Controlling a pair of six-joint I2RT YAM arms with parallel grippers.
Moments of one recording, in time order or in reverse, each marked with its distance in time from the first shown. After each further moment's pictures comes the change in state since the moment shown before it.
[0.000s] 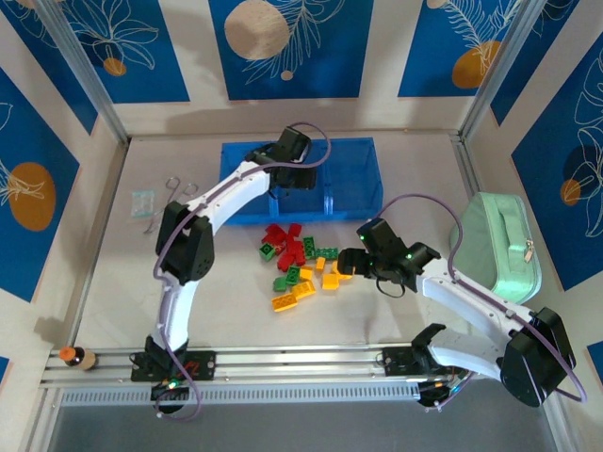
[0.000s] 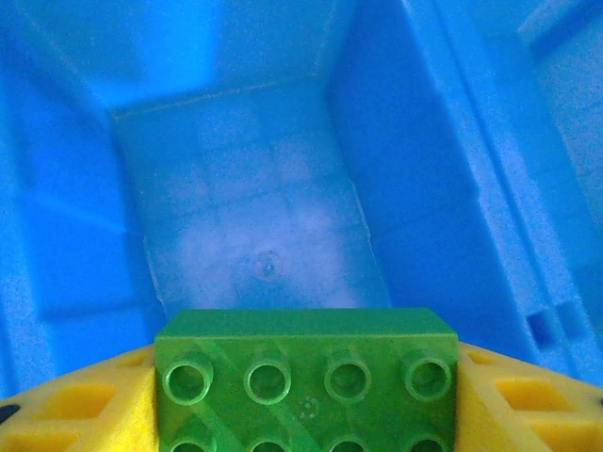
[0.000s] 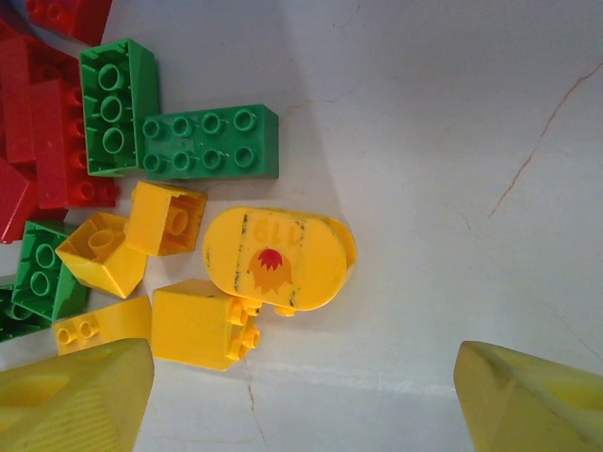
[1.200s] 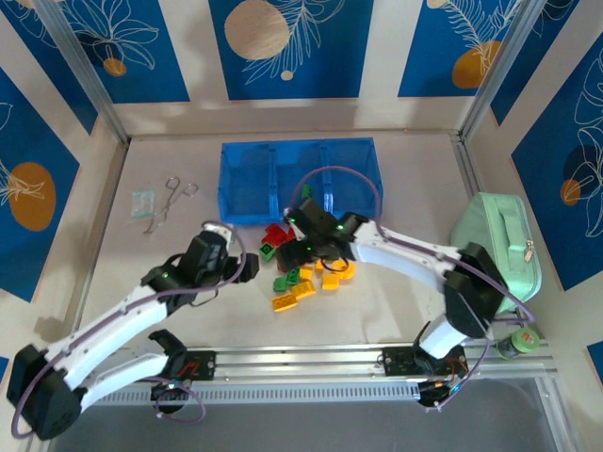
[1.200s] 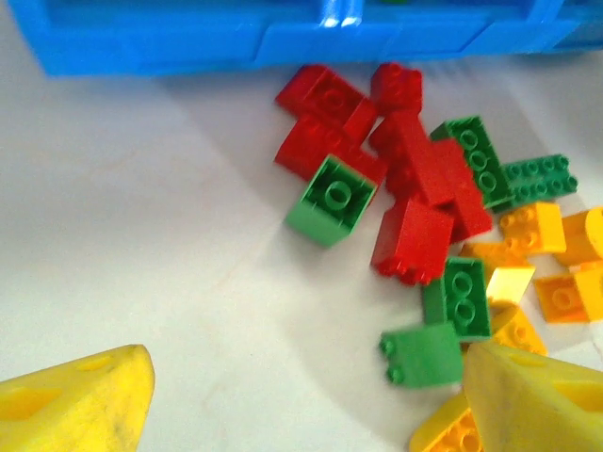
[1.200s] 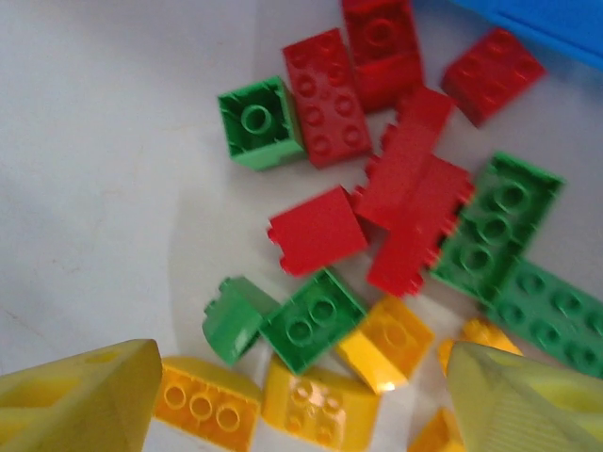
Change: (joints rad) left arm -0.050 -1.316 -1.380 0.219 0.001 -0.167; right arm 0.264 0.545 0.522 0.021 -0.080 -0.301
